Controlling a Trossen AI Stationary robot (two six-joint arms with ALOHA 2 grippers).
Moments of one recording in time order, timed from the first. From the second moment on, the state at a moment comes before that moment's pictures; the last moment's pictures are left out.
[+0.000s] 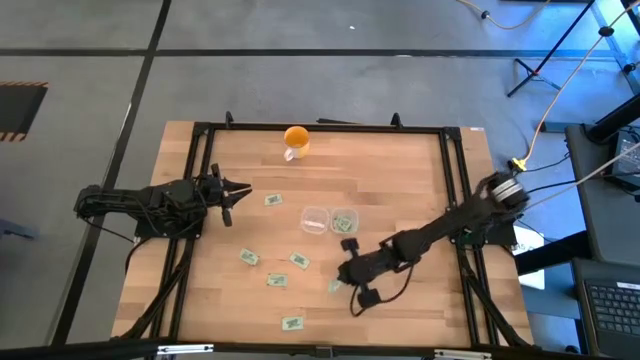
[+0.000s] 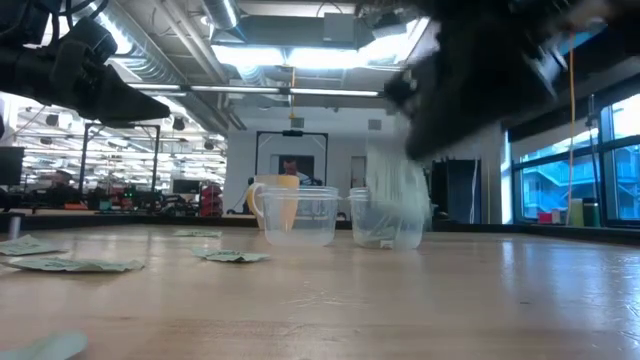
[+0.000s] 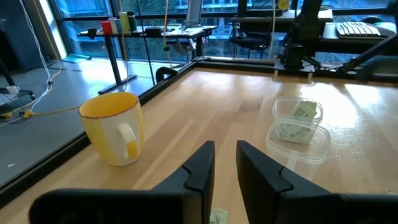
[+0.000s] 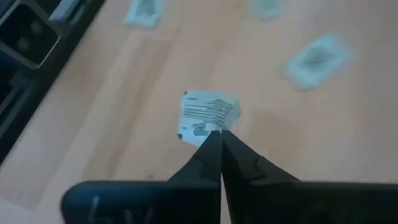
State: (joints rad) left arm -0.02 0.05 0.08 -0.18 -0.40 -0.06; right arm 0.46 1.77 1.05 -0.11 0.09 0.10
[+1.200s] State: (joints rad) left arm -0.02 0.05 0.08 -0.18 -0.40 -0.06; right arm 0.11 1.59 0.96 -0.40 0.23 0.11
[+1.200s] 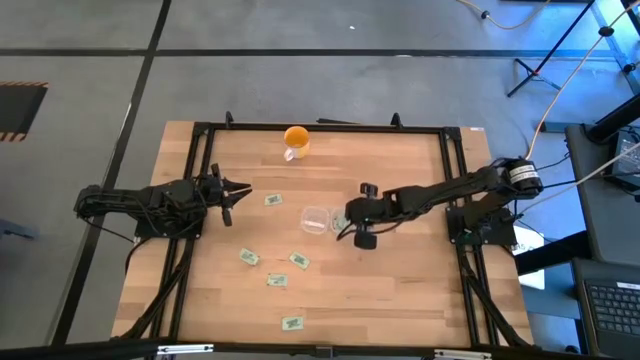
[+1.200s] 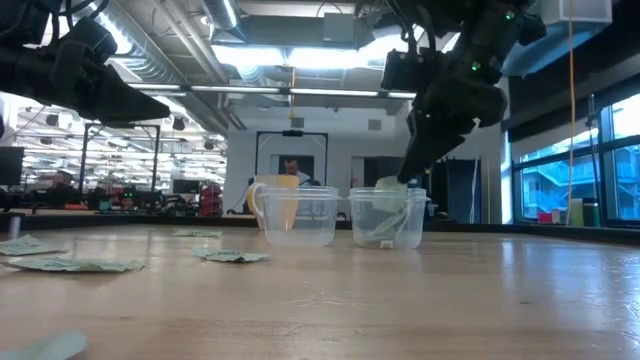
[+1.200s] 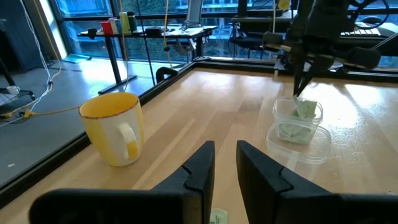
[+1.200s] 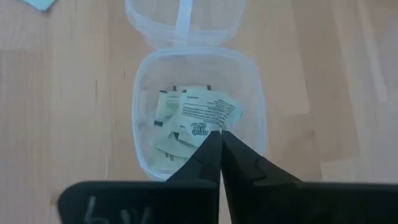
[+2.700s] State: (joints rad) left arm 0.19 1.22 0.62 -0.30 -0.02 0.02; right arm 0.11 1.06 0.66 -0.18 0.24 0.15
